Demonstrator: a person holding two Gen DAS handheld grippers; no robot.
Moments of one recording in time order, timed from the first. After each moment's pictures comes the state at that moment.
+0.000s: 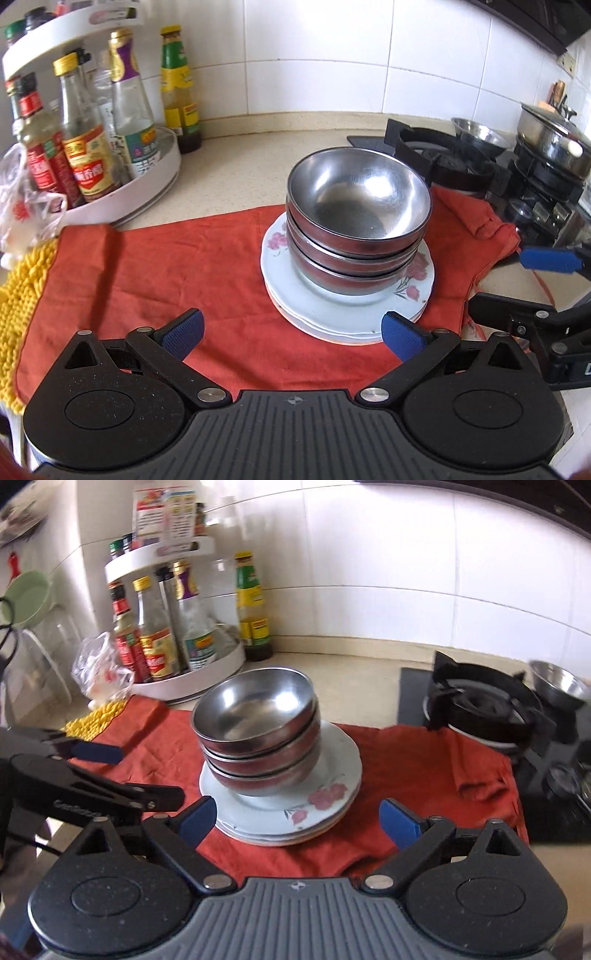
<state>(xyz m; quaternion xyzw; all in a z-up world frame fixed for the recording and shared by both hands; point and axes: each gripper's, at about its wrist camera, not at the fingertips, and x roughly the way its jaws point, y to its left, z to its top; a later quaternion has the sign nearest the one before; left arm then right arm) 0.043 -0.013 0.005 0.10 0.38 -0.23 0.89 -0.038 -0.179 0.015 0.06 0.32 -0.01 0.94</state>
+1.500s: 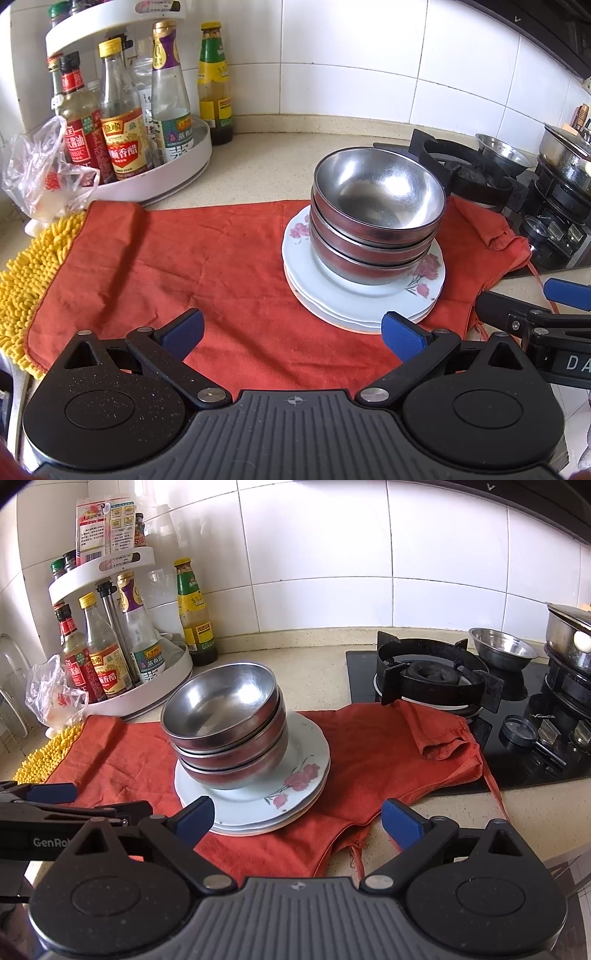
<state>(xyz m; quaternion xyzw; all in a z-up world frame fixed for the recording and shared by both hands) 0.028 -0.002 0.006 0.07 0.38 -0.18 0.90 -0.048 -0.161 0.015 0.10 0.33 -0.10 0.93</state>
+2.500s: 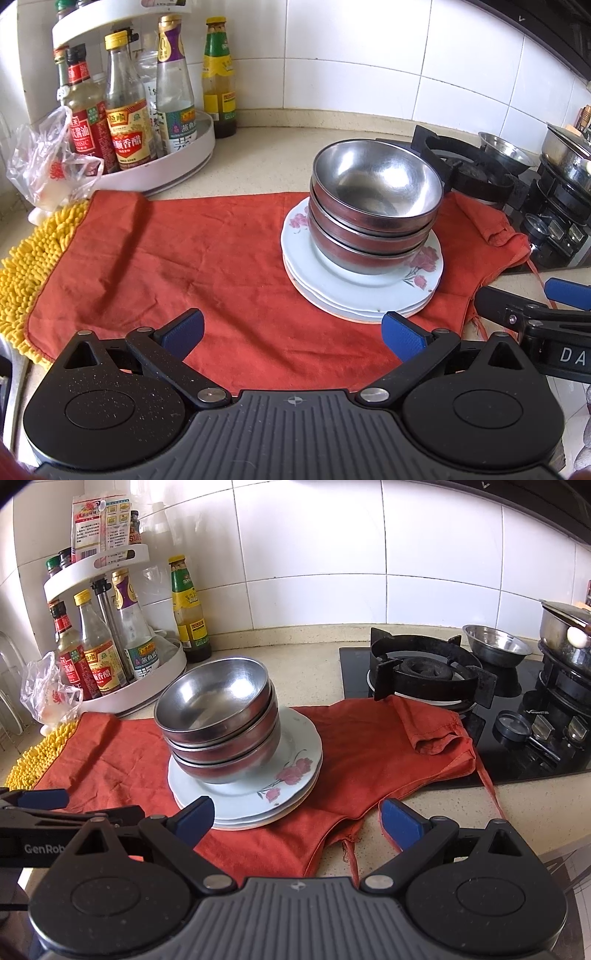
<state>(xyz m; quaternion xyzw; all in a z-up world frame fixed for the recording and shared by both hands) 0.020 -0.003 0.004 0.06 0.39 -0.18 0.90 -0.051 -0.163 0.013 0.10 0.33 -0.11 0.93</state>
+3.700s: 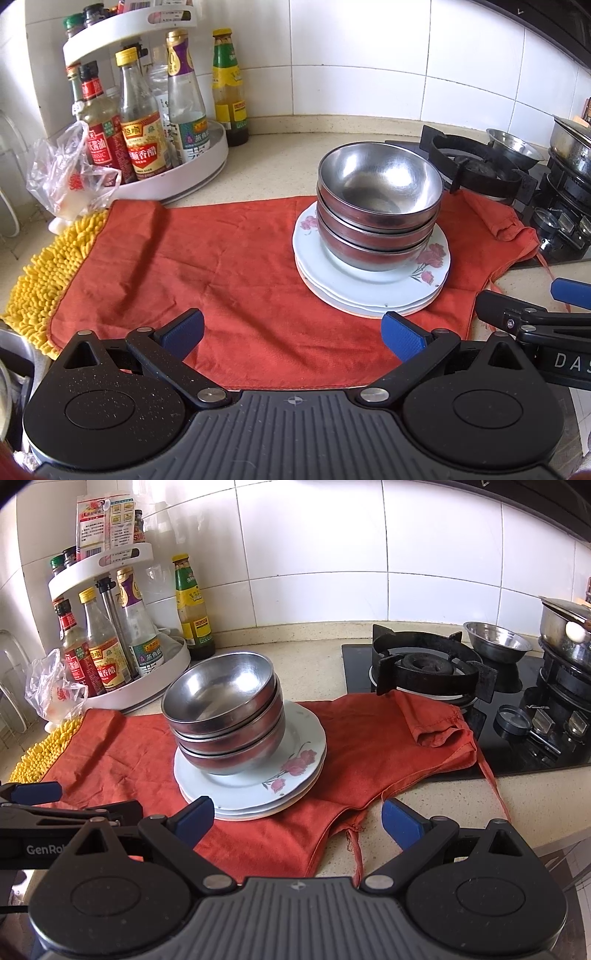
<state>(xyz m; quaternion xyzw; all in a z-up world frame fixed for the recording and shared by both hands) 0.007 -0.002 0.010 0.09 0.38 -0.15 0.91 -0.059 -0.156 0.012 0.10 0.34 -0.11 0.93</state>
